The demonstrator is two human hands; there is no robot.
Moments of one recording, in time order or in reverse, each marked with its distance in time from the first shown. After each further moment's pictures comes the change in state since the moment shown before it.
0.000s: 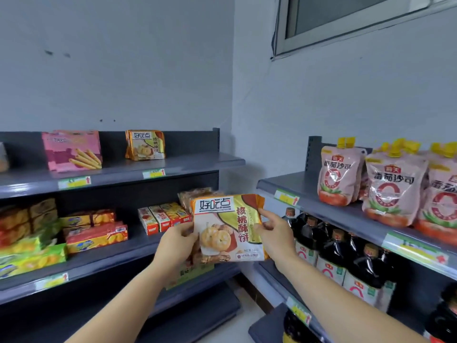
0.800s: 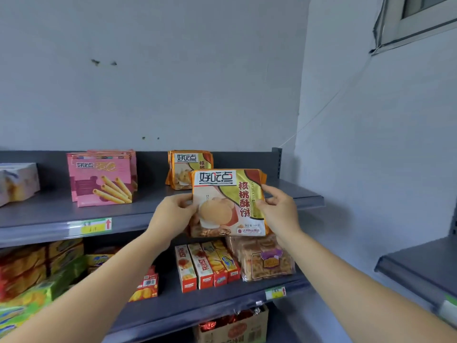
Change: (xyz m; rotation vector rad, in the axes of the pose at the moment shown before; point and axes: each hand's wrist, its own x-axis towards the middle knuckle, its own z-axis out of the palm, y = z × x) left_hand 0.305 0.008 -0.119 -0.004 0.271 0.092; right_hand 0.287 -0.078 0.236 0.159 -0.163 -0.193
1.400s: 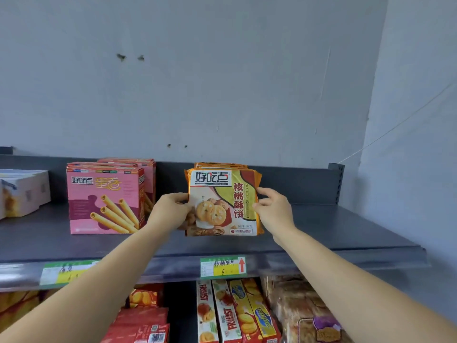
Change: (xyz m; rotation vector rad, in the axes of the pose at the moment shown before) left_hand 0.206 -0.068 -0.019 0.050 0.201 -0.110; right_hand 0.194 0.043 0.150 -0.040 -0.202 -0.074
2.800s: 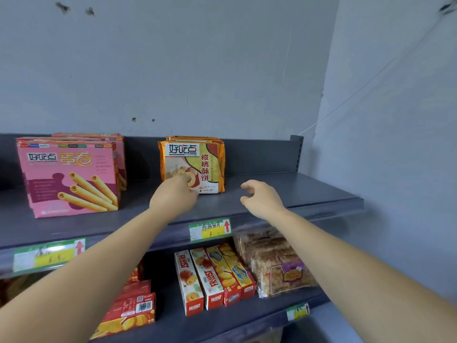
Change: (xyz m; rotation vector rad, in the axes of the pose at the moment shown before) left_hand -0.012 -0.005 0.020 0.533 -0.185 0.272; right_hand -0.047 0.005 -0.012 -0.583 -0.082 0.063
